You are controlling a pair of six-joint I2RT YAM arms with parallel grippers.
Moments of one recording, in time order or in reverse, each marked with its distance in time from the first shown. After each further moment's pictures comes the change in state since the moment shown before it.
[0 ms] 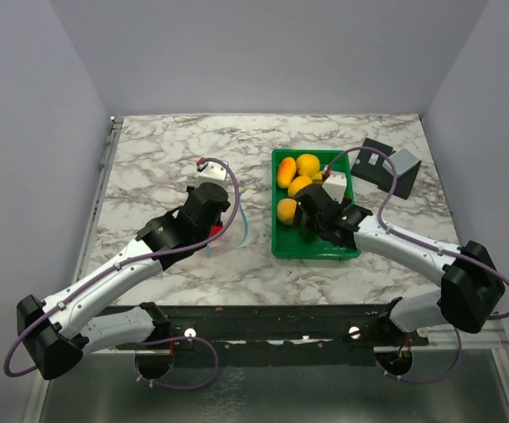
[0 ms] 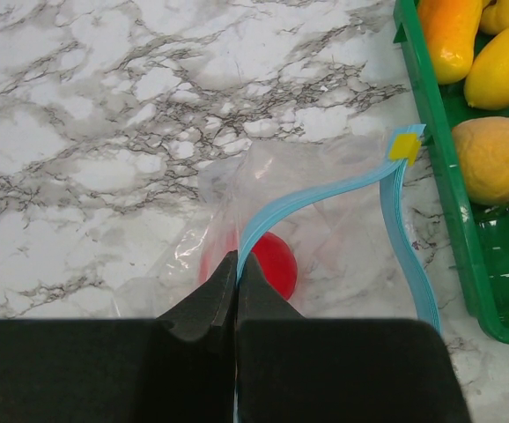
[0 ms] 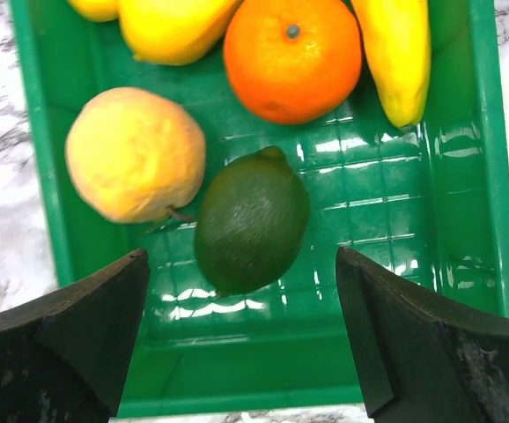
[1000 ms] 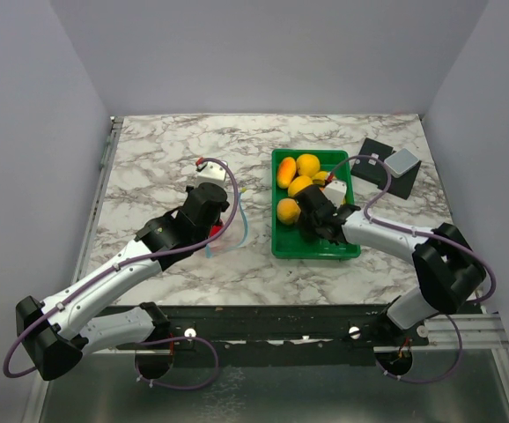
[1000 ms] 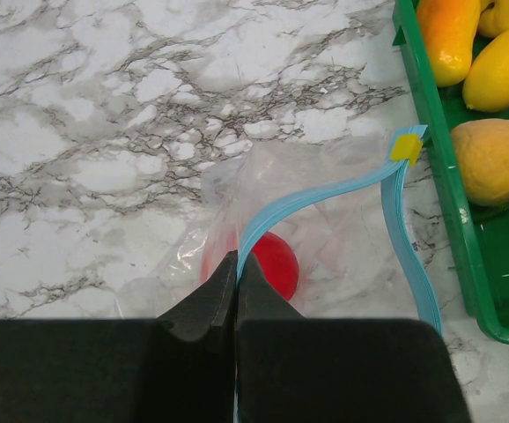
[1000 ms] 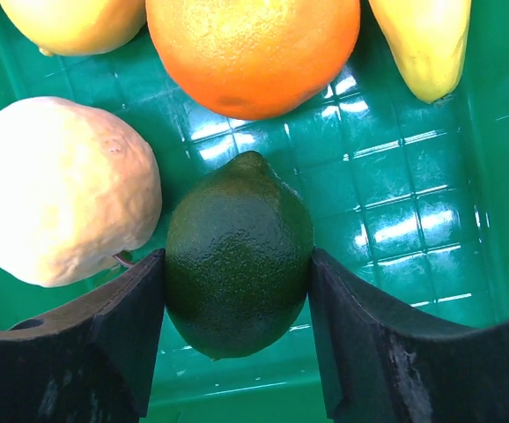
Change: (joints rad) left arm 0.000 -0.006 0.000 0.000 0.000 0.001; right arm -0.105 0.174 -0.046 0.101 -0.086 0.128
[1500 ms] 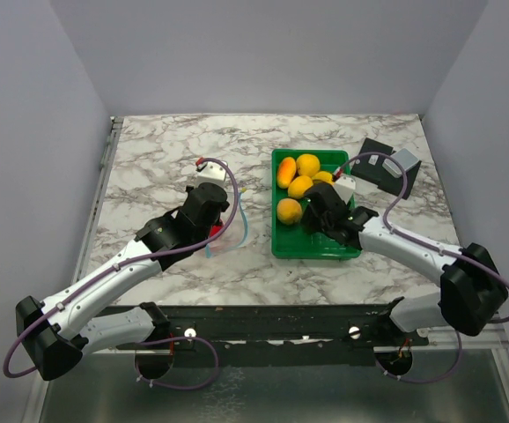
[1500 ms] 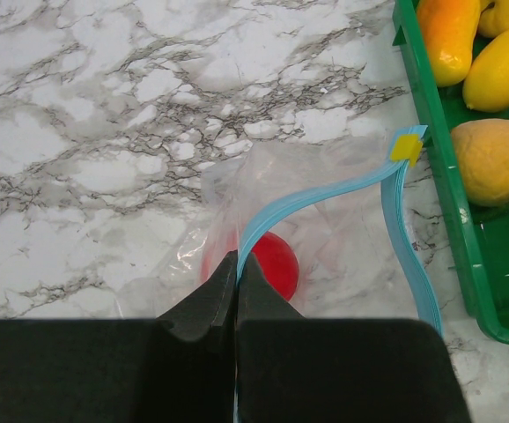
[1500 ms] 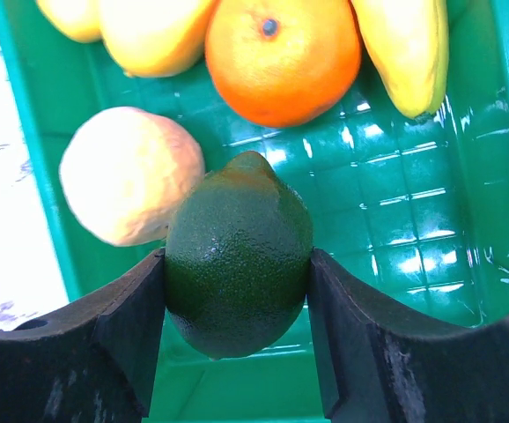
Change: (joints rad) left arm 0.000 0.000 0.000 0.000 0.000 0.000; right arm 0.000 -0.145 -0.026 -0.005 -0.006 -0.024
